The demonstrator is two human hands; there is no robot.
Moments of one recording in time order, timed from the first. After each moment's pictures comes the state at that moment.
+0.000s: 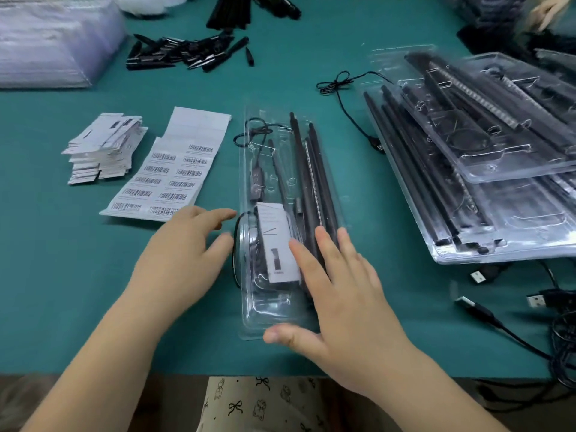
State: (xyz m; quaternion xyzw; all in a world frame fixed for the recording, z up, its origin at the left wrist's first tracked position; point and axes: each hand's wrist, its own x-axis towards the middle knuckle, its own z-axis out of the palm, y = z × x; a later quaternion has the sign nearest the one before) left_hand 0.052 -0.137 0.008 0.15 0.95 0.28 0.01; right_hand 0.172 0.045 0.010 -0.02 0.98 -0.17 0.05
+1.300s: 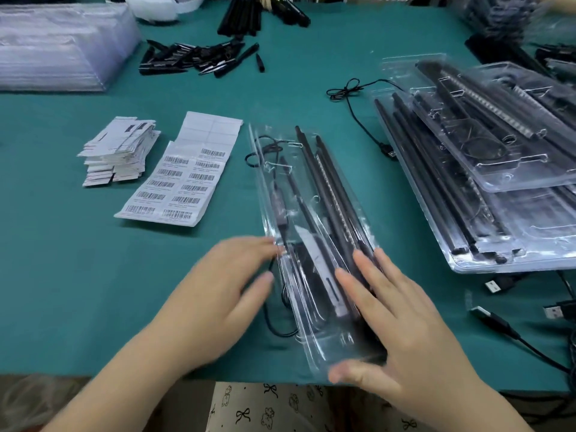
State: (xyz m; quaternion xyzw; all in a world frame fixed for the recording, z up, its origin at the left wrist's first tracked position) left_hand 0.087 -0.141 0.007 0.39 0.87 0.28 -0.01; right_hand 0.197 0.078 -0.001 -0.10 0.98 -0.14 -0.13
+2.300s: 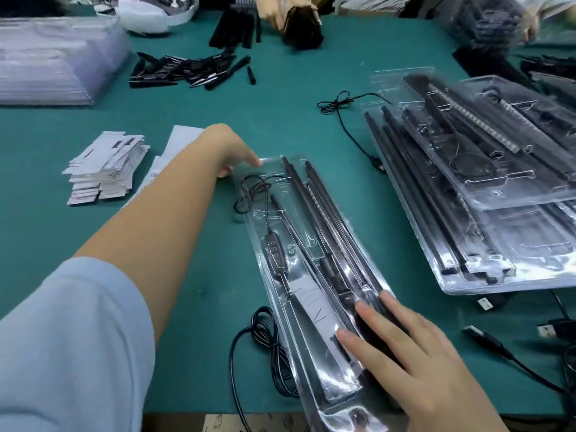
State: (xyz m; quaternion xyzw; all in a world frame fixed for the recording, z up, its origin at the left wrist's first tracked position) left_hand -0.121 -0.052 0.056 0.03 0.95 0.24 0.18; right_hand 0.220 0.095 -0.004 -0.12 0.98 -0.09 -0.16
